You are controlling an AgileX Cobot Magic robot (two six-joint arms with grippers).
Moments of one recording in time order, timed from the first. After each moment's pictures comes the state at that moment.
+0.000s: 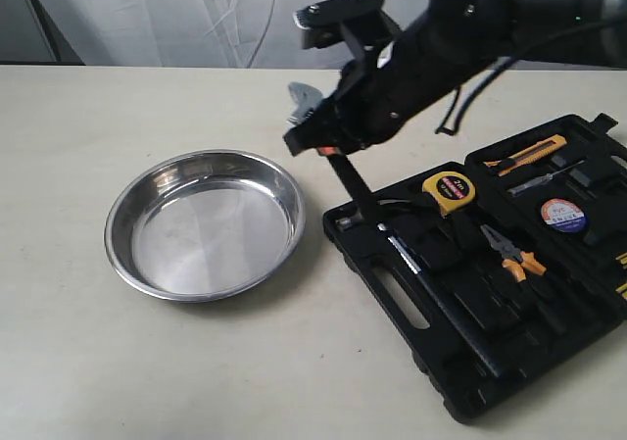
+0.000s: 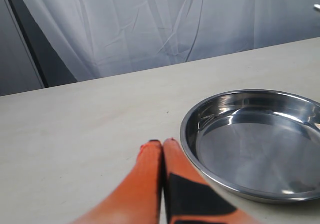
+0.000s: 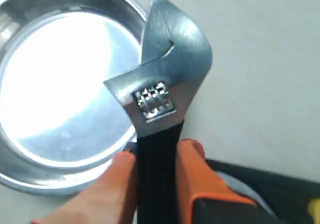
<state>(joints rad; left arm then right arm) -0.04 0.00 0.00 0.05 0.24 0.04 0.57 1.77 -1.28 0.28 0.56 -0.30</state>
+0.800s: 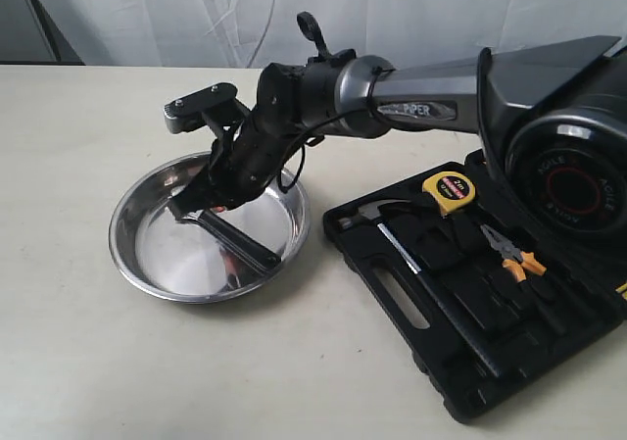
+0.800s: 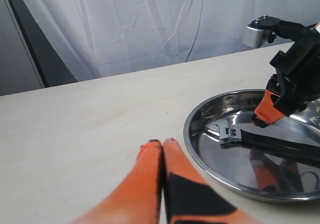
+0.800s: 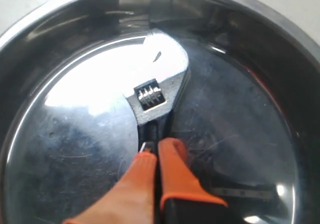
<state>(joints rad) -0.04 0.00 0.00 0.05 0.24 0.04 0.73 2.29 -1.69 0.42 0.55 -0.39</state>
